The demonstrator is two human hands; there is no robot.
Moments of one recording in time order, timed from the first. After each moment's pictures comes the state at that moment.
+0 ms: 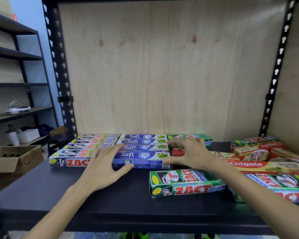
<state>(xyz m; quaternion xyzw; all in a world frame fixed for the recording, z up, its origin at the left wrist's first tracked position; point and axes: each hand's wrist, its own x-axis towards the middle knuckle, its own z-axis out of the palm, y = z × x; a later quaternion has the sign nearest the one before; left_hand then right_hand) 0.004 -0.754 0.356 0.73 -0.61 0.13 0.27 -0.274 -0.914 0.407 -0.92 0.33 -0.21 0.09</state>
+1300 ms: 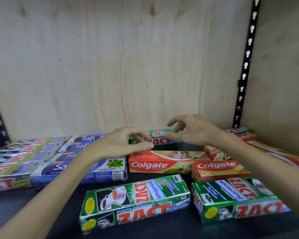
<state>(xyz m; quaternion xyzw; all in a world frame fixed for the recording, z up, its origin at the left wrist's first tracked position) -0.113 -0.914 0.424 0.62 -0.73 -0.13 0.25 -0.355 -1.025 0.435 -0.89 0.39 -0.23 0.06</state>
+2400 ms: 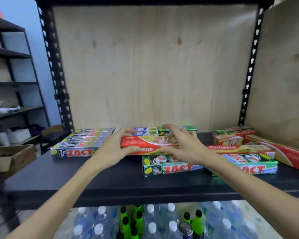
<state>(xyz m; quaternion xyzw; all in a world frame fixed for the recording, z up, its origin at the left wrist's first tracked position) -0.060 -0.736 0.404 0.64 -0.64 -0.08 0.42 -0.307 -0.859 0.407 -0.91 0.30 -0.29 0.08</state>
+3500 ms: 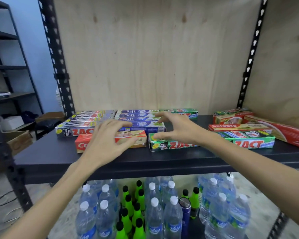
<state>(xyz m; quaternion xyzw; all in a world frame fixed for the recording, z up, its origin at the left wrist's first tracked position) -0.050 -0.685 0.370 0.65 -0.66 0.15 0.35 -0.286 -0.828 0.405 -0.92 0.28 -0.24 0.12</state>
